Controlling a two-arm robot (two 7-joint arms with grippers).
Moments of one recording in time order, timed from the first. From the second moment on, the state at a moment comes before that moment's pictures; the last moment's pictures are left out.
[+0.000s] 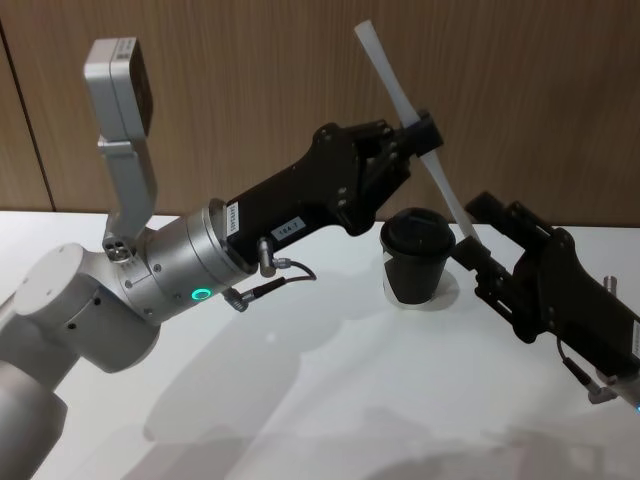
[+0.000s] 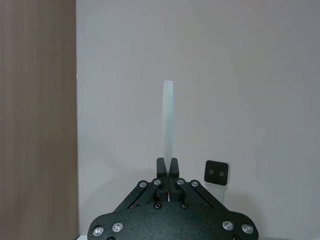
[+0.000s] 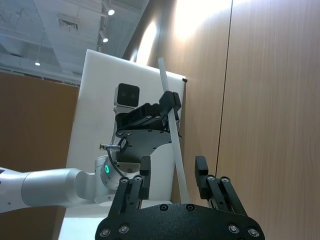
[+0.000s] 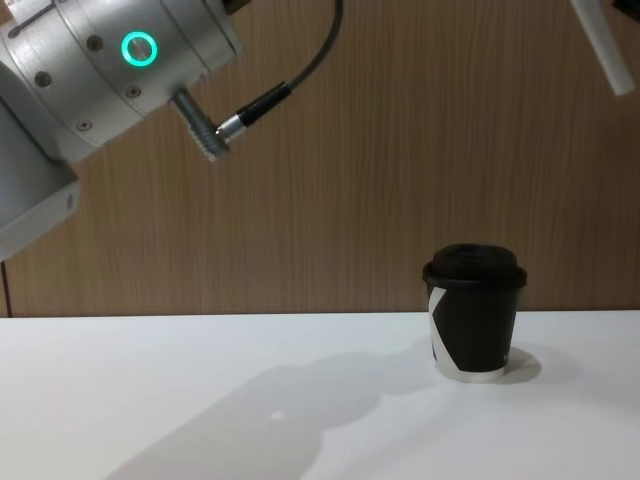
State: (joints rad) left arm -0.49 0.32 0.51 -1.58 -0.96 -0.10 -0.93; right arm 0.16 0.37 -0.15 -1.58 0.83 -0.25 1.15
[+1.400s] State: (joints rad) left arm -0.48 0.39 0.50 -1.62 -0.46 -0.24 -0.50; right arm 0.16 0.37 -0.15 -1.58 0.83 -0.25 1.15
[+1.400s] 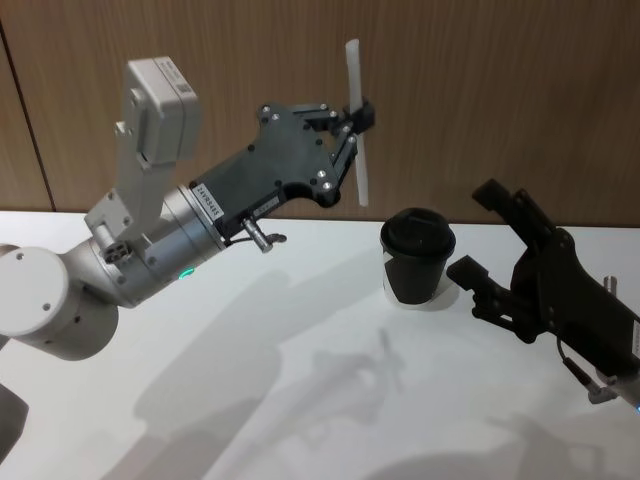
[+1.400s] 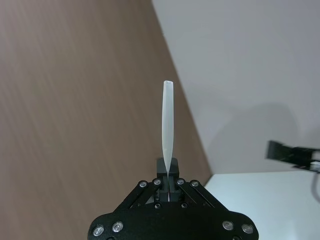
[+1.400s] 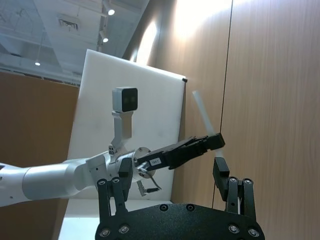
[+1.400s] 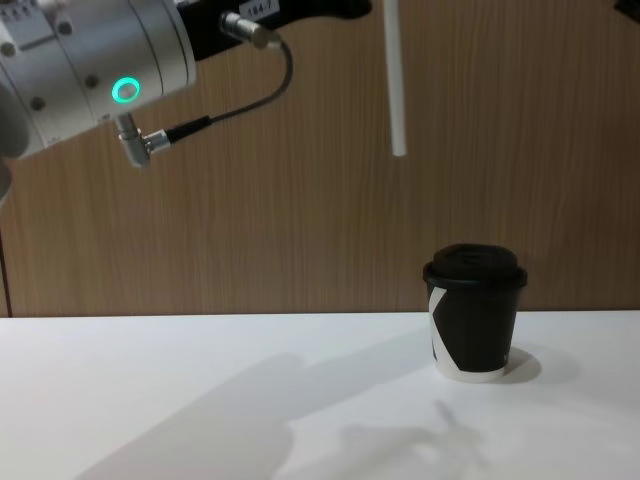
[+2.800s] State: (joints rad) left arm -0.60 0.23 0.49 -1.31 -0.47 -0.28 -0.55; right arm 0.16 0.37 -0.15 -1.58 0.83 -0.25 1.15
